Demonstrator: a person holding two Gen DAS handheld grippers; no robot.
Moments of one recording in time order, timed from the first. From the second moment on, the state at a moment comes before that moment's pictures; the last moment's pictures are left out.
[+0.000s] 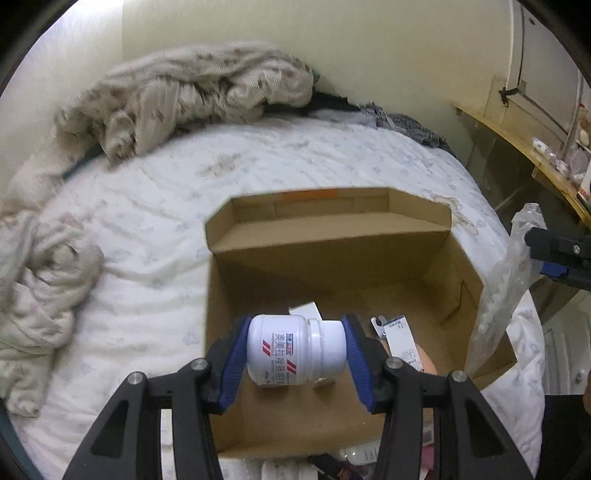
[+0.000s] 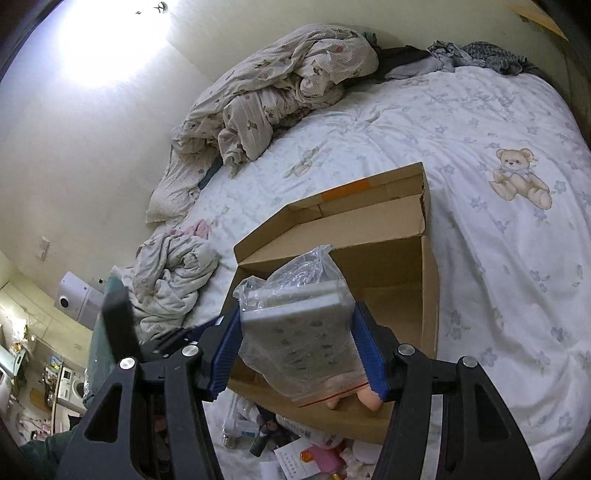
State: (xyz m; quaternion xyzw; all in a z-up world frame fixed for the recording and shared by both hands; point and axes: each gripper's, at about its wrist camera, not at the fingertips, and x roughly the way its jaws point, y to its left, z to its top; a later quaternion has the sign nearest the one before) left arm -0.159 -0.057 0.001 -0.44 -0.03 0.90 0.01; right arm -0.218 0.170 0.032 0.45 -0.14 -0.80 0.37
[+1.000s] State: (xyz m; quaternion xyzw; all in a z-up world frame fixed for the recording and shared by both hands) left arm -0.168 -0.077 -0.036 -0.50 -0.14 0.86 0.01; right arm -0.204 0.113 -0.042 0.52 0.06 -0.79 0.31
